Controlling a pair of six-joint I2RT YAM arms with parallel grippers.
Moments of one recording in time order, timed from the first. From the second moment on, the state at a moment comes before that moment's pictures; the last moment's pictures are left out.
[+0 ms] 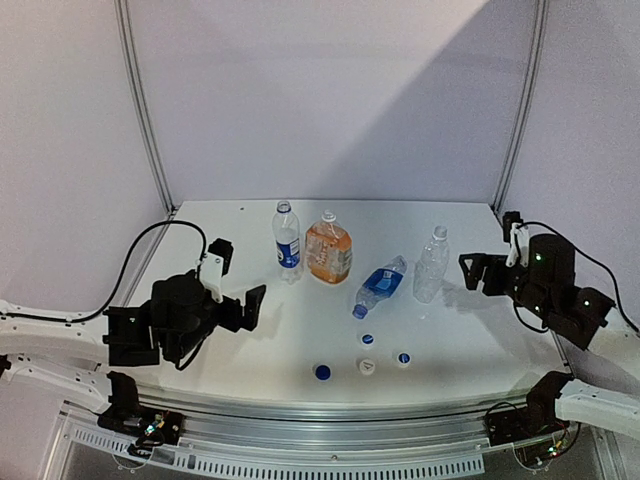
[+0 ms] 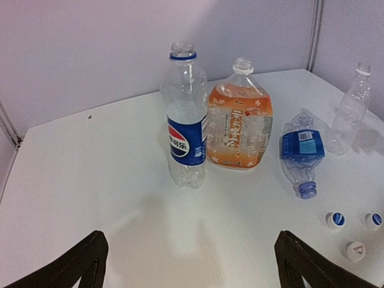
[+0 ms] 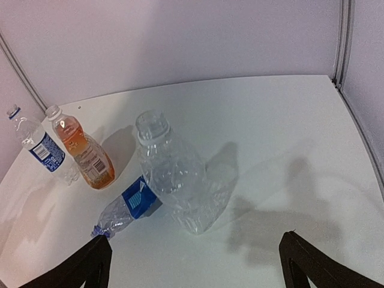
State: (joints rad) left arm -1.12 1.01 0.49 0.14 -0.74 -0.28; right arm 0.55 0.73 0.56 -0.22 0.27 0.38
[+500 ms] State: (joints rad) left arm -1.11 1.05 0.39 0.30 -0.83 -0.25; right arm 0.66 0.67 0.44 -0.16 0.33 0.48
